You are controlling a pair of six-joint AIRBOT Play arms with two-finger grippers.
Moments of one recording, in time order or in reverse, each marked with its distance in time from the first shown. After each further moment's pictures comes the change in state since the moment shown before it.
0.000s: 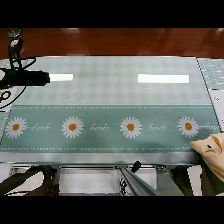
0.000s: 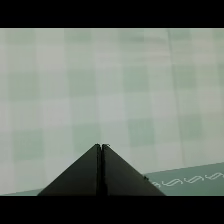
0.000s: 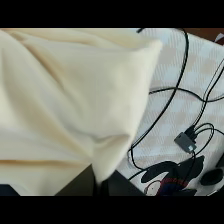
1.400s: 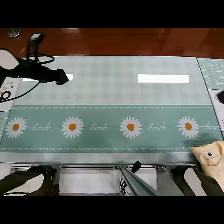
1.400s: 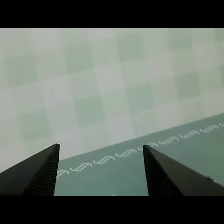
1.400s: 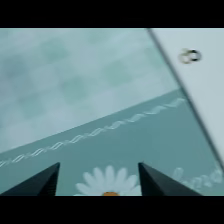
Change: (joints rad) left arm -0.237 -0.067 0.207 0.151 -0.235 -0.149; right arm 0.784 -0.076 -0.041 0.814 -0.756 -0.130
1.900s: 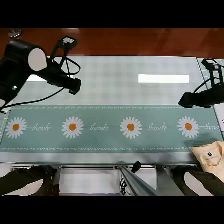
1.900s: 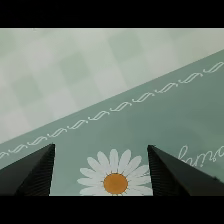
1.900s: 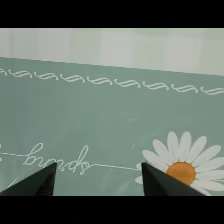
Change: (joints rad) left arm -0.295 -0.037 0.118 0.333 -0.251 -0.206; right arm 0.378 -0.179 0.066 -0.081 0.190 0.040
